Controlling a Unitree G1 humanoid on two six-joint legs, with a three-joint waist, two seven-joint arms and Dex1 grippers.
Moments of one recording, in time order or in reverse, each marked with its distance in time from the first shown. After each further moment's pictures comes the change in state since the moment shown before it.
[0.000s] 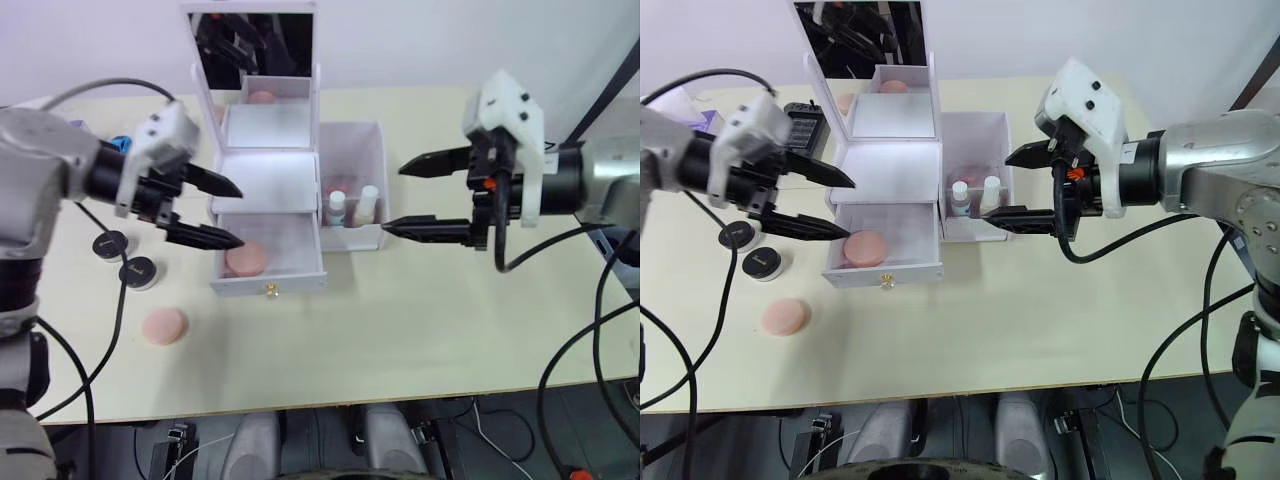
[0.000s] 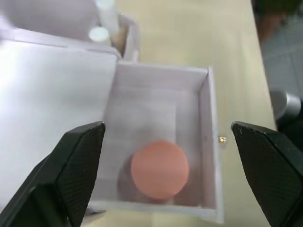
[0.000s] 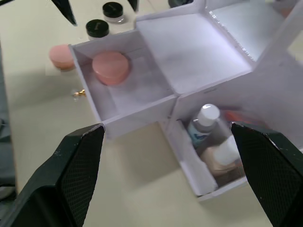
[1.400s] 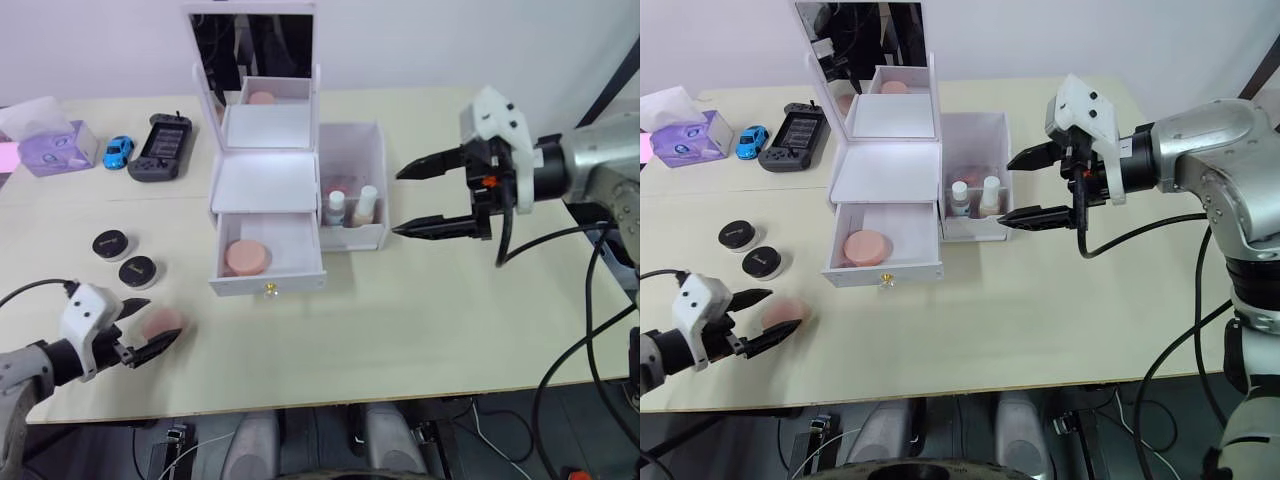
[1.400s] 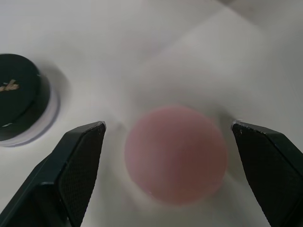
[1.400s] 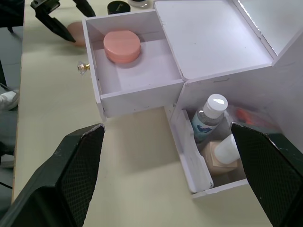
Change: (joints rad) left arm 1.053 -0.259 0.397 -0.157 0.097 -0.393 0.537; right arm -0.006 0.035 0.135 0.224 -0.295 -0.260 0.369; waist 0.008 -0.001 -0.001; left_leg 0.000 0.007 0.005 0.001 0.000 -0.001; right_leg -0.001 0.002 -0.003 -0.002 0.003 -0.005
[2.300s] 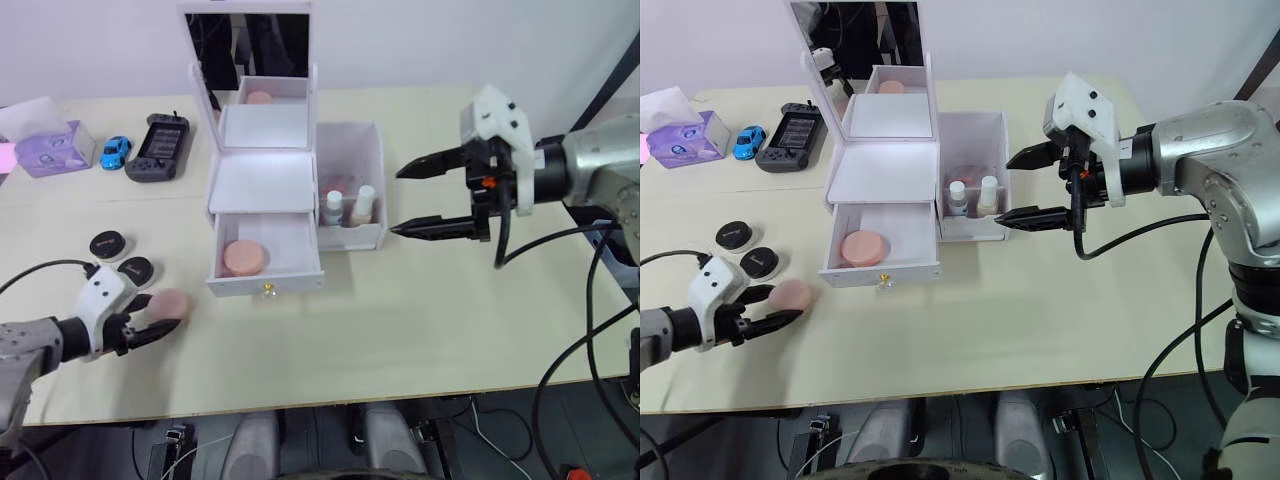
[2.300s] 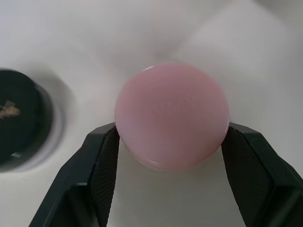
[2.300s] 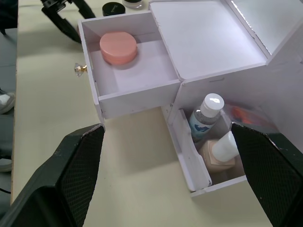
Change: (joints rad) left arm -0.161 0.105 -0.051 0.064 -0.041 0.103 0.010; right arm 0.006 0.001 -0.013 -0.034 0.015 0.034 -0.038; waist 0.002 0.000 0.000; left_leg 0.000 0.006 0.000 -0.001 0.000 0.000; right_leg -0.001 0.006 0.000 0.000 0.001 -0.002
